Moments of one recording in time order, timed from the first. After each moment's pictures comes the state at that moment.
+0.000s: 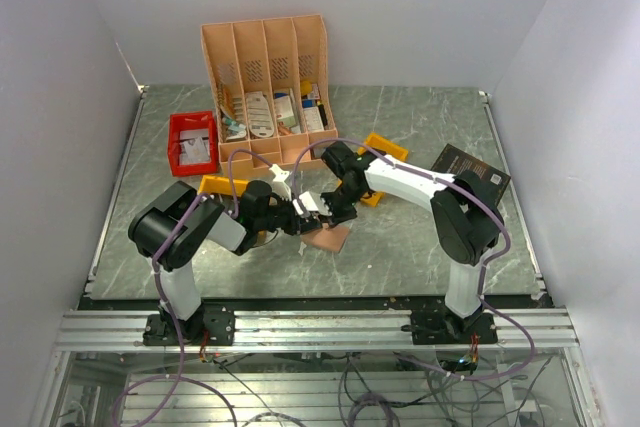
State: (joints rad) left arm -0.57 1.80 0.48 0.91 0.57 -0.61; right arm 0.70 1.91 1.35 -0.84 -0.54 -1.29
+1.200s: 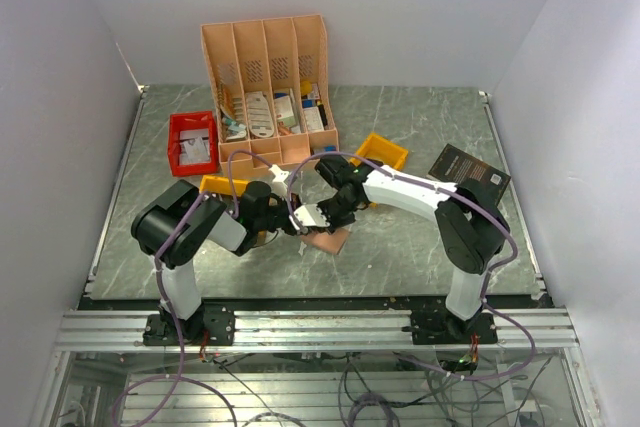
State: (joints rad) left arm -0.57 1.83 0.48 0.95 0.58 -0.63; right arm 0.78 1.86 1.28 -0.77 -0.42 -1.32
